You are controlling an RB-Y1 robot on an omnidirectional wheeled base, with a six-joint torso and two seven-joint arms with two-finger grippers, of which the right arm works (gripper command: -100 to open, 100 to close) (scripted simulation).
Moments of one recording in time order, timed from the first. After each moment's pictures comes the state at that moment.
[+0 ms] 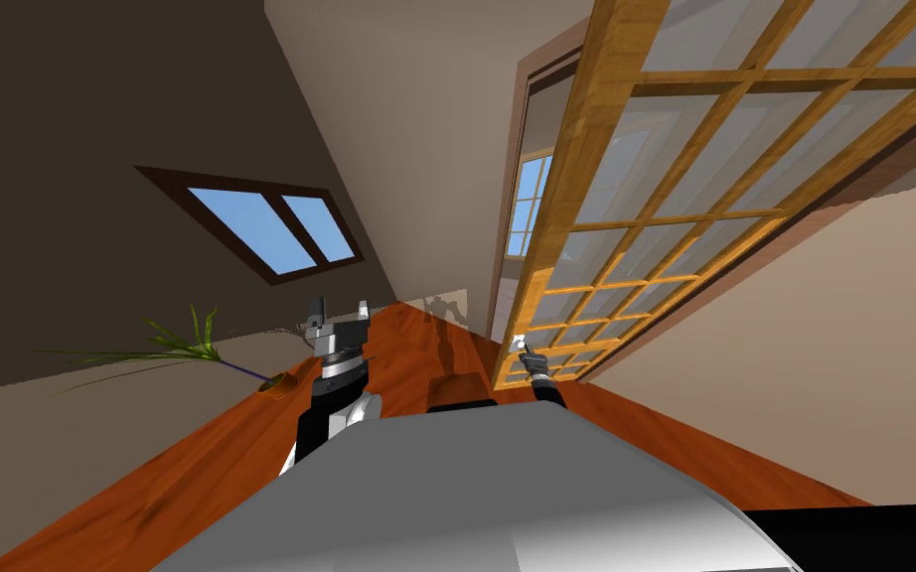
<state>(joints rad) 0.14 -0.31 0.20 -0.86 -0.54 -0.88 -1.49</state>
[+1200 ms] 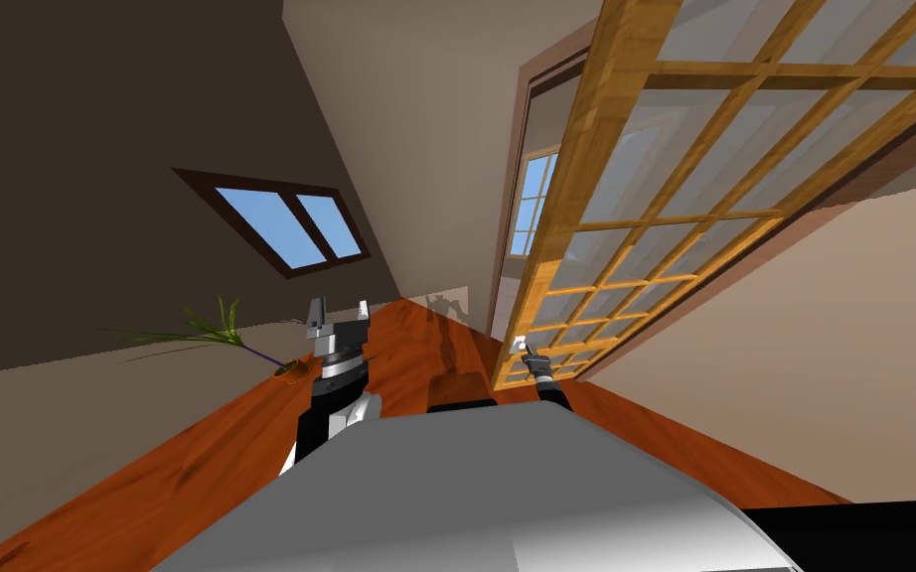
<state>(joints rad) 0.15 -0.35 0.23 -0.86 -0.52 -0.90 -1.53</state>
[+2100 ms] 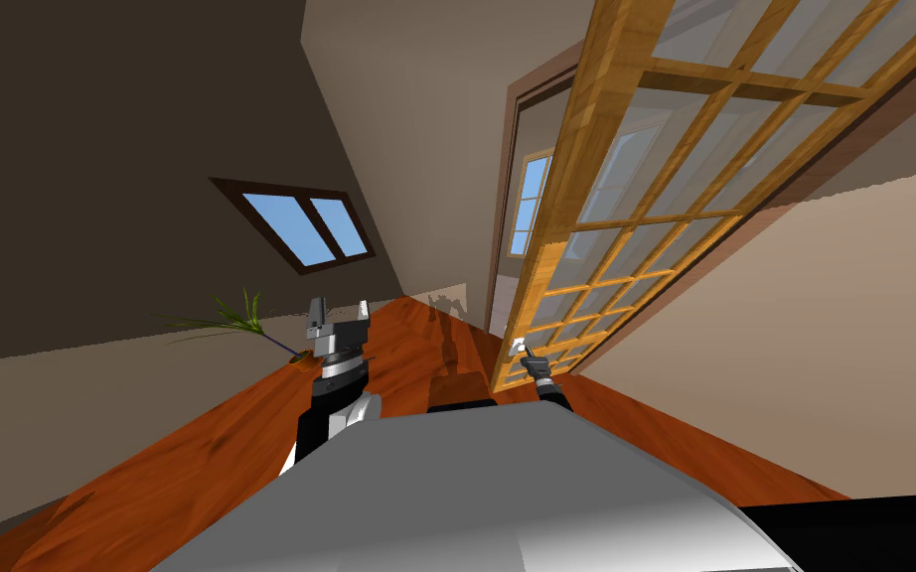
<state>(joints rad) 0.18 -0.39 0.28 -0.89 -0.50 -0.91 -1.57</state>
